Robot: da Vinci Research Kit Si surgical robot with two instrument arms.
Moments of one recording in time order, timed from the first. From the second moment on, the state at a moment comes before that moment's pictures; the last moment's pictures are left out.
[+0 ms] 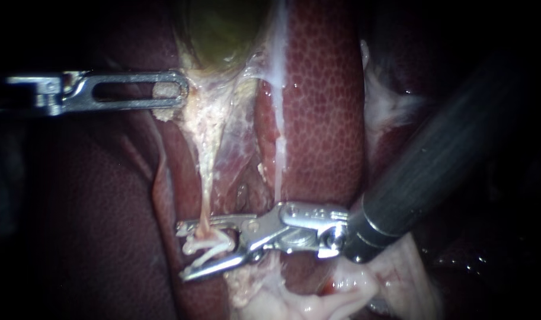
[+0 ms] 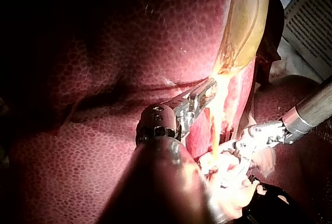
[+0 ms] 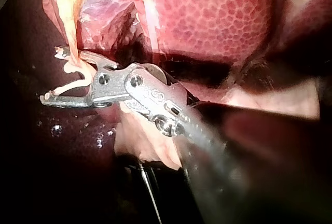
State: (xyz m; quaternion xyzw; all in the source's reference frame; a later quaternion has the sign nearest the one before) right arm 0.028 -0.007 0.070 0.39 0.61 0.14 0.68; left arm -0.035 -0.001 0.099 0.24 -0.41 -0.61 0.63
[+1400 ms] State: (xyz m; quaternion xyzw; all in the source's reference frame) right arm 0.027 -0.006 0.071 0.40 0.60 0.16 0.68; left arm -0.035 -0.001 0.099 0.24 -0.41 -0.61 0.63
